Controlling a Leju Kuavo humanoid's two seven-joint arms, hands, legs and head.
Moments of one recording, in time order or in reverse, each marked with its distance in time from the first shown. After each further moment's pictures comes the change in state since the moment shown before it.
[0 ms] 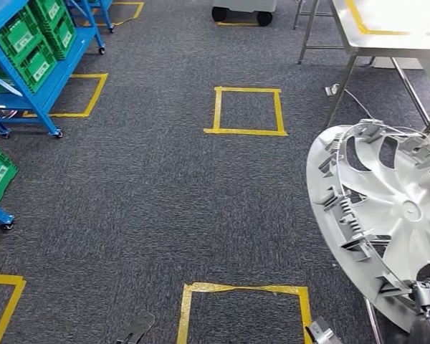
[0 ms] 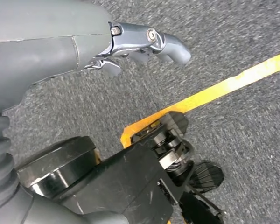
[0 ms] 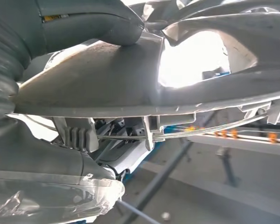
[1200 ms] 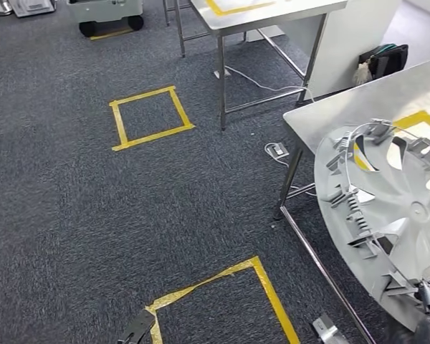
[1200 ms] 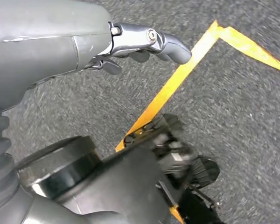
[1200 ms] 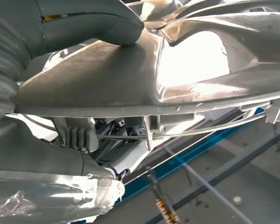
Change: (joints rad) left arm 0.001 0.002 0.008 0.000 0.000 0.009 -0.015; right arm -0.003 0.007 -0.019 -0.008 0.000 0.000 0.012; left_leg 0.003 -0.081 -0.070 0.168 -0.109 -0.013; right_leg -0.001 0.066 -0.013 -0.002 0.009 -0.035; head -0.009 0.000
